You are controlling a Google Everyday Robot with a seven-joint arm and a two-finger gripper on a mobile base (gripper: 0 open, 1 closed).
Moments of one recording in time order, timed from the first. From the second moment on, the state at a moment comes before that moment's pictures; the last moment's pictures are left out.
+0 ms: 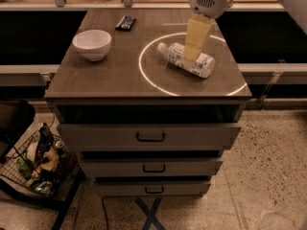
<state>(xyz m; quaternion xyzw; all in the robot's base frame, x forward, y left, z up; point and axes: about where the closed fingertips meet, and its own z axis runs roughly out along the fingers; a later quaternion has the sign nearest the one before) 0.599 -0.130 0.981 -0.50 0.85 -0.11 0.12</state>
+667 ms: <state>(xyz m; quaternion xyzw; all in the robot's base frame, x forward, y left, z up) 0.634 -0.108 0.971 -0.50 0.85 -0.10 0.11</state>
